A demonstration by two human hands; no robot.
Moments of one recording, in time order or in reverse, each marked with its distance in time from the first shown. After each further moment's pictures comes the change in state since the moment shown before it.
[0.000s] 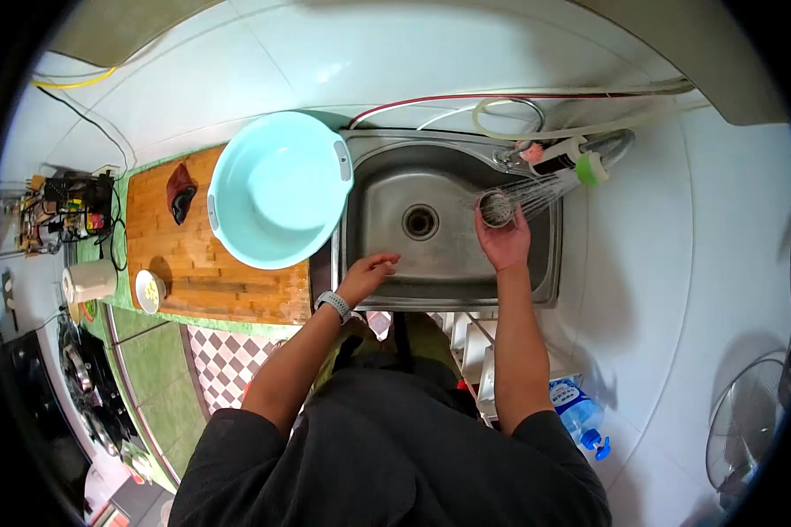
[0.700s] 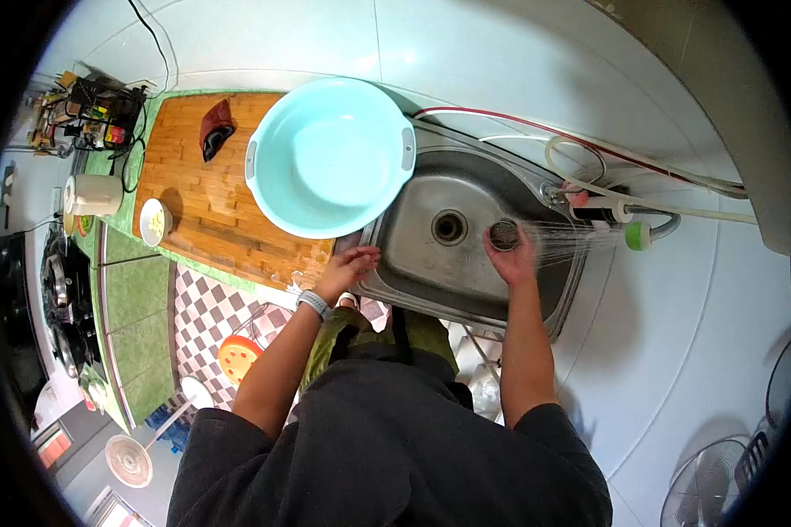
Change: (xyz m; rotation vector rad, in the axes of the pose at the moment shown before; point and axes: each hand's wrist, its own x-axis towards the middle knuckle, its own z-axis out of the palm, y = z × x) left_hand -0.065 -0.022 -0.055 -0.343 0.255 -0.012; right_hand 0.059 0.016 -0.040 -0.227 0.319 0.256
